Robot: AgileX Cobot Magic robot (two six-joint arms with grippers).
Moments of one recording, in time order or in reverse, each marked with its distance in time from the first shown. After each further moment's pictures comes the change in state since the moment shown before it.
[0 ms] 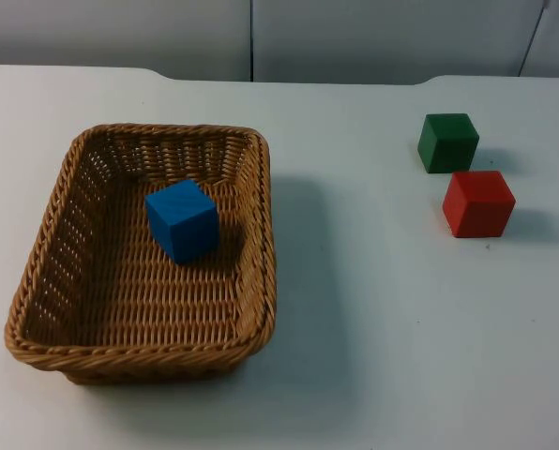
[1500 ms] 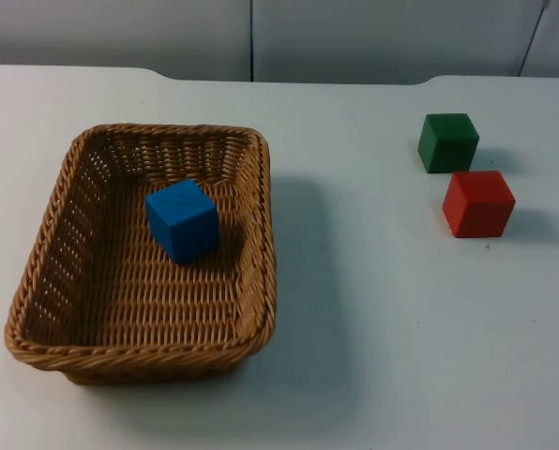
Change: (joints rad) right arm 0.008 -0.222 0.024 -0.063 0.114 0.046; left arm 0.000 0.000 0.000 0.000 0.000 0.000
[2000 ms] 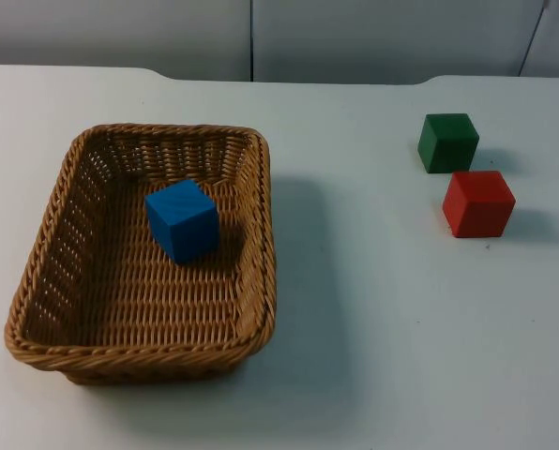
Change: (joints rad) right arm -0.176 0.000 0.000 0.000 0.000 0.000; left arm 0.000 0.000 0.000 0.000 0.000 0.000
